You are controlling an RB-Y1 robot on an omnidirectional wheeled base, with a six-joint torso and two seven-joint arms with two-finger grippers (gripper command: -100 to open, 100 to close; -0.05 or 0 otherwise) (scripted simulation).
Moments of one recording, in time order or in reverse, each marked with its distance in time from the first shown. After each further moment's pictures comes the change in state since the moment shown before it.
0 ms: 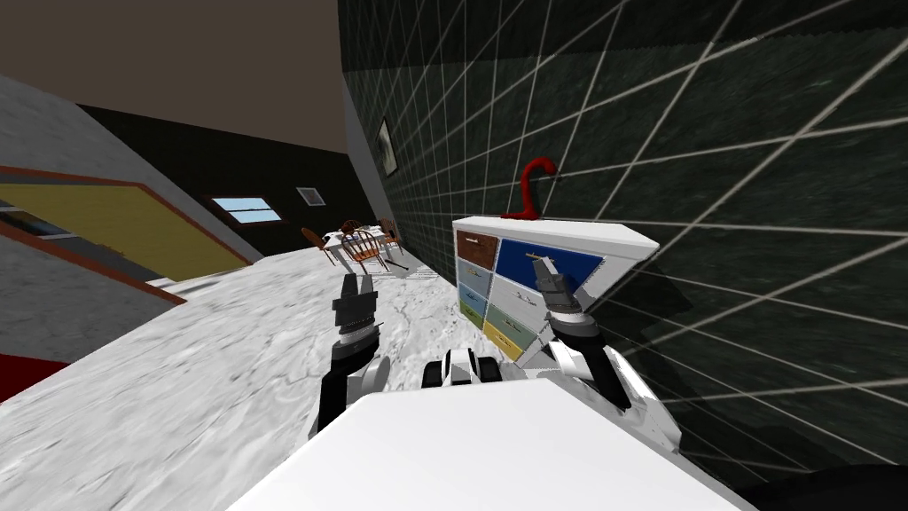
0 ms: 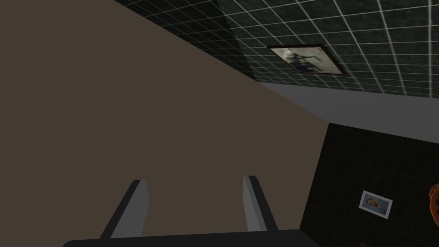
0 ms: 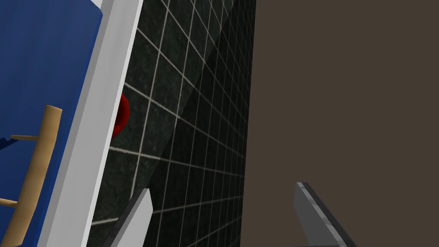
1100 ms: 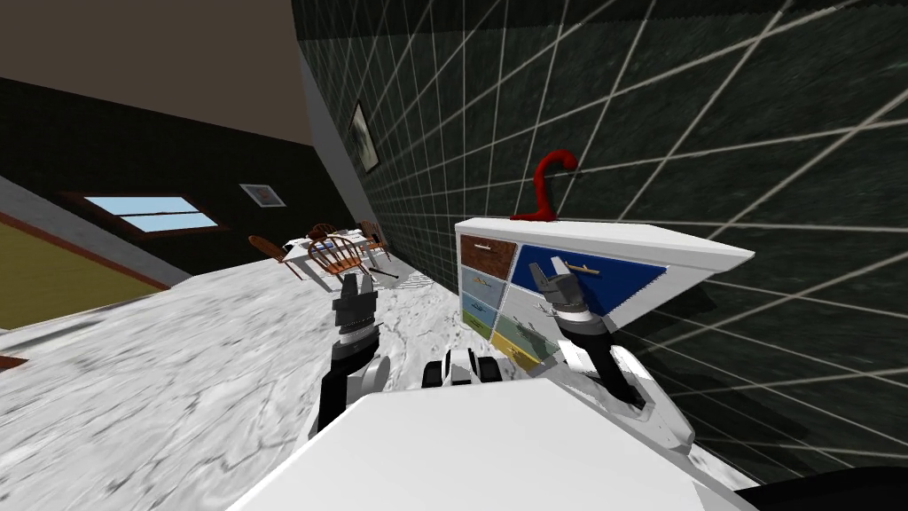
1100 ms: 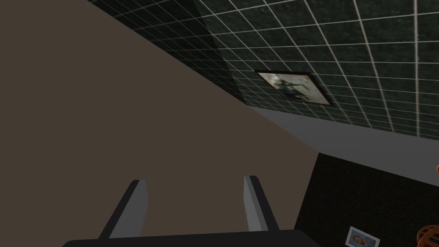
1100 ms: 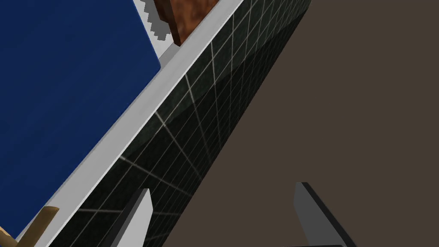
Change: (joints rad) left arm 0.000 0.000 0.000 0.000 0.000 0.000 0.000; right arm -0.025 -0.010 -0.104 0.065 0.092 -0.024 0.257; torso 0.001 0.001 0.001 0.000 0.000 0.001
